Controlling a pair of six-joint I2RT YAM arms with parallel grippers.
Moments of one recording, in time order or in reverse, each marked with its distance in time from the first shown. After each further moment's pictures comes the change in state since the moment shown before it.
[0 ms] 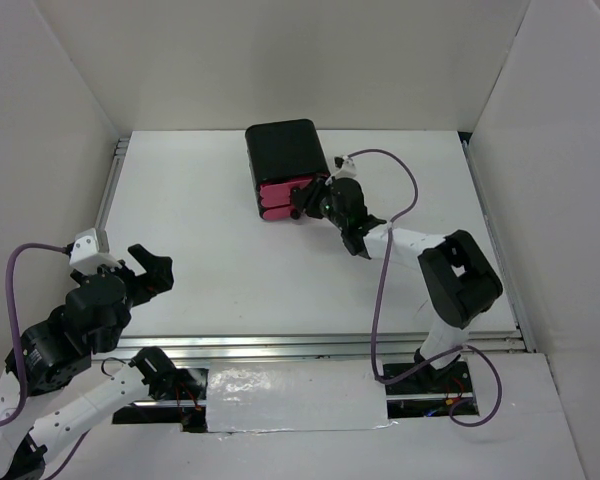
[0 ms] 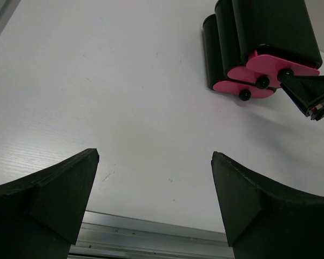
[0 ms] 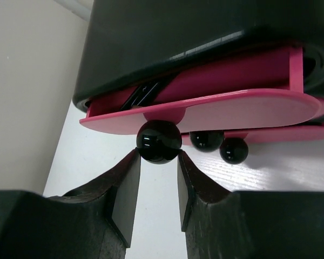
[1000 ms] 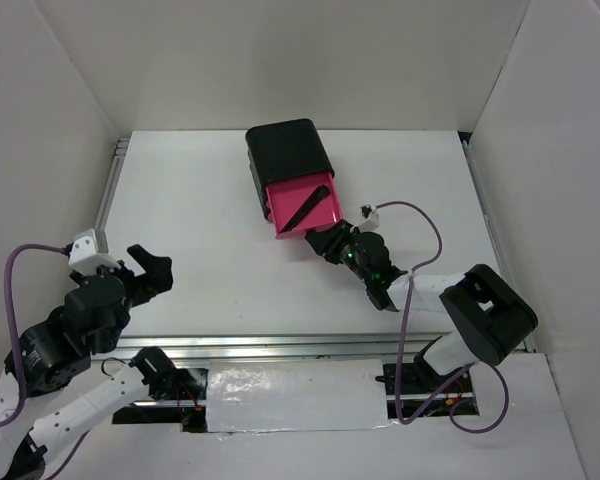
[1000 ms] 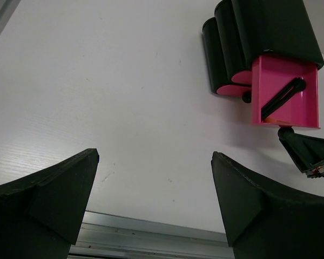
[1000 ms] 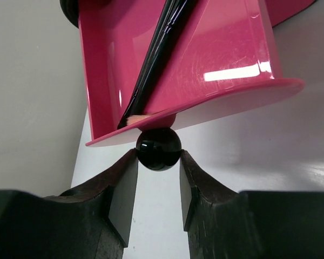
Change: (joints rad) left arm 0.000 -0.005 0.000 0.000 0.000 0.000; right arm 0.060 -0.243 -0.513 0.306 0.051 0.213
